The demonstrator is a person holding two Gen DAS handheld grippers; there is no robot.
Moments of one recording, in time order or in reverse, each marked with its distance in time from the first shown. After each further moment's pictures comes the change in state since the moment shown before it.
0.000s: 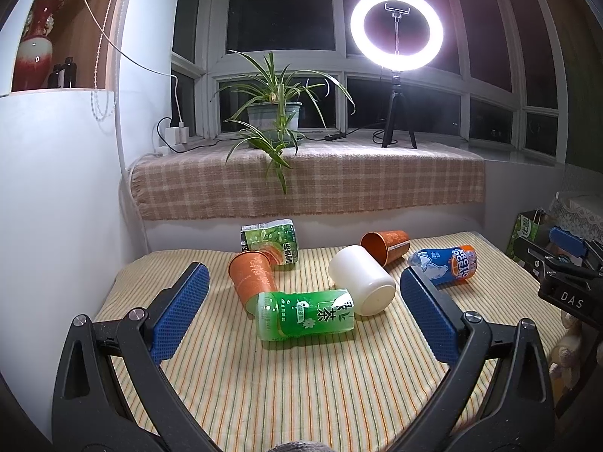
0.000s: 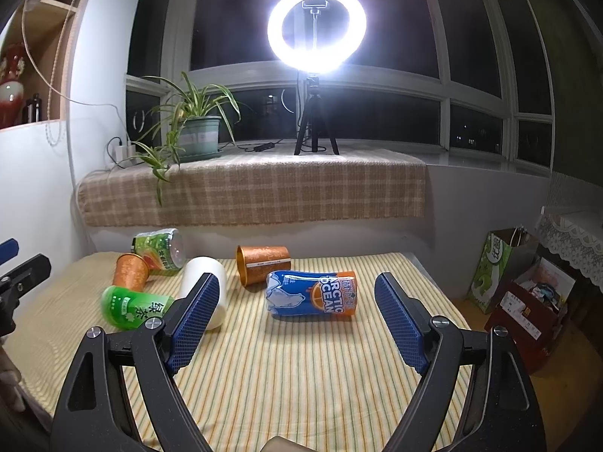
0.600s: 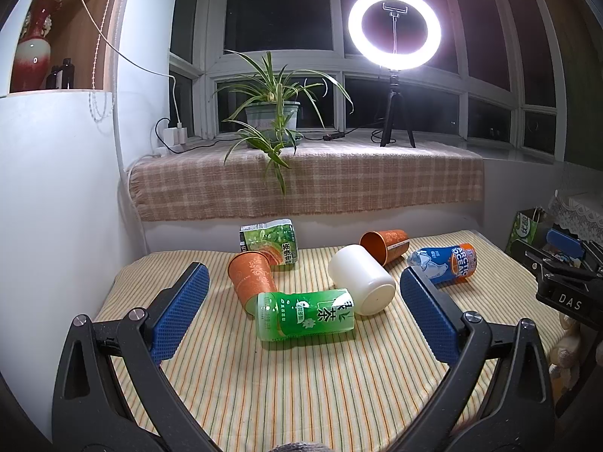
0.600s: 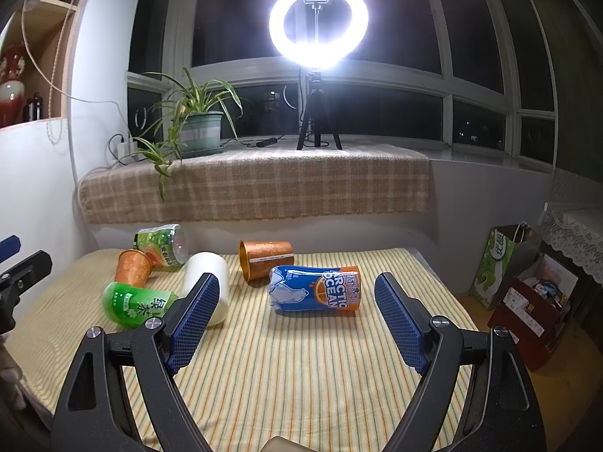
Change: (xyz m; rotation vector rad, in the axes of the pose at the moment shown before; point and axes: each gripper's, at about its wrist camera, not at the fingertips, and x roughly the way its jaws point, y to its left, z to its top) left arm 0.003 -0.006 -0.002 0.007 0.003 -0.002; right arm 0.003 0.001 -0.003 0.006 0.017 0.011
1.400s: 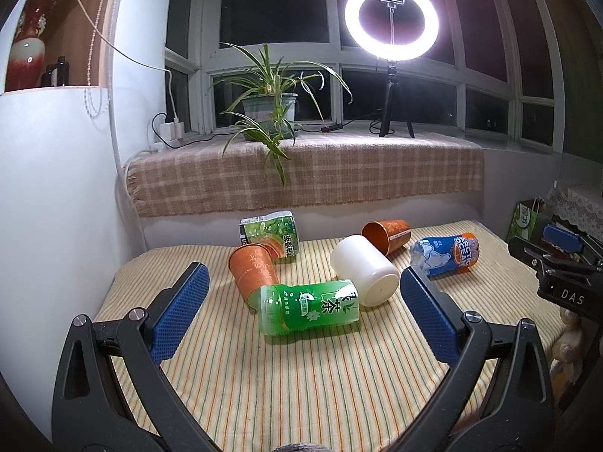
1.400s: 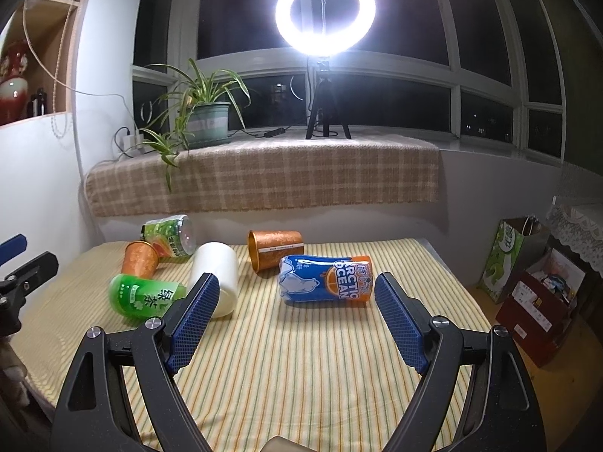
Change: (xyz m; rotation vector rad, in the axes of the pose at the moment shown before) left arm 0.007 -0.001 -0.008 0.027 0.020 -0.010; right arm 0.005 0.003 -0.005 0.006 0.037 0.033
